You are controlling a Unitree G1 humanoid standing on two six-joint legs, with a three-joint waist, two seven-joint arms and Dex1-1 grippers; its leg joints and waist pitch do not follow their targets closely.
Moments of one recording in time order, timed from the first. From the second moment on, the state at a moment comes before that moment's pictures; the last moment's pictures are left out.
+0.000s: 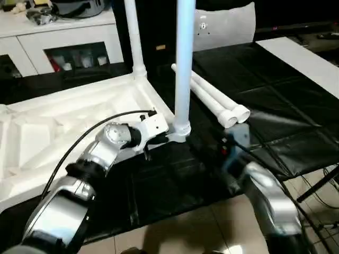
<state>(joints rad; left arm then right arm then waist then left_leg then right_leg) -0.81 0.30 -0.34 0.88 0.20 -0.06 -0.82 -0.13 -0.12 0.03 -0.01 0.23 0.29 0.56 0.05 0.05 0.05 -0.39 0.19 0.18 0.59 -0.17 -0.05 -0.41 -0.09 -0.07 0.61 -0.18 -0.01</state>
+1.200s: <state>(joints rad) -0.12 0.12 0.04 -0.25 -0.04 0.46 -0.23 0.00 -0.15 0.05 -0.30 0.18 0.49 0.38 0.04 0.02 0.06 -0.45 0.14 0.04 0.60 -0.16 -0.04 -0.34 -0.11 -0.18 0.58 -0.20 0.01</state>
